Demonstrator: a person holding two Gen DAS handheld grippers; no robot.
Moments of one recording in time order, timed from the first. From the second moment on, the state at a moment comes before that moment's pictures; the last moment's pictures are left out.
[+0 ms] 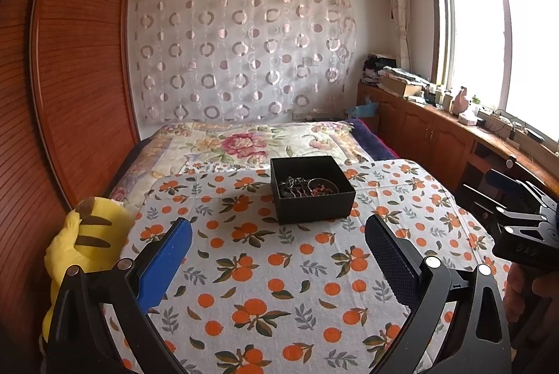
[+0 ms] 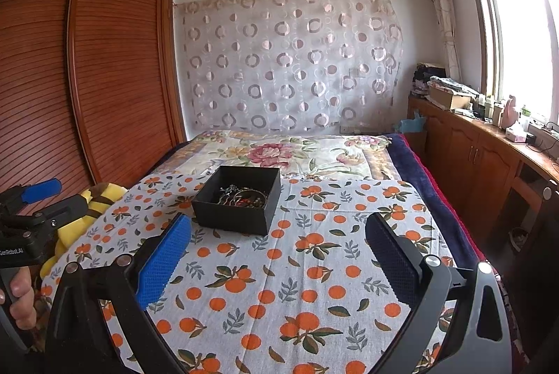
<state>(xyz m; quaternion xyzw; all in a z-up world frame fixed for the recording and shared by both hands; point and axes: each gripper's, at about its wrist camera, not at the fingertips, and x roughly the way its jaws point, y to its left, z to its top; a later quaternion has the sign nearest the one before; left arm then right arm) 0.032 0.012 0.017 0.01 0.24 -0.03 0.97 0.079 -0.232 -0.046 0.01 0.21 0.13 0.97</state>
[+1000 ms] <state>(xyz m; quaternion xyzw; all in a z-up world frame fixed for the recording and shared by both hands) 0.027 0.006 0.027 0.01 0.23 -0.03 0.97 0.080 -0.229 -0.048 0.01 0.21 0.13 0.97</state>
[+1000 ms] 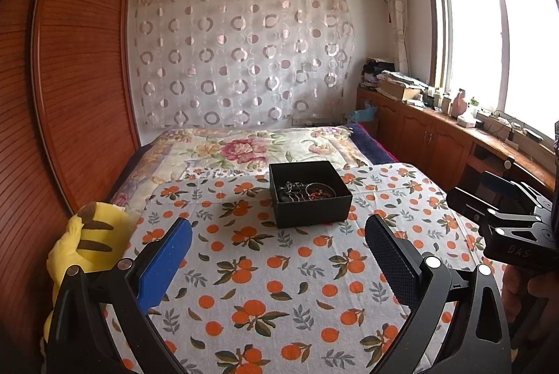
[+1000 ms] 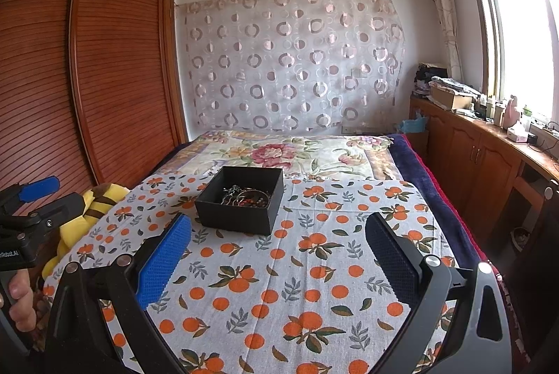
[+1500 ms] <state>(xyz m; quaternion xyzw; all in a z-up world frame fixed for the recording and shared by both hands) 0.026 0.006 0.025 0.01 0.23 -0.03 0.97 0.079 -0.227 -0.049 0.01 0.21 0.13 0.97</state>
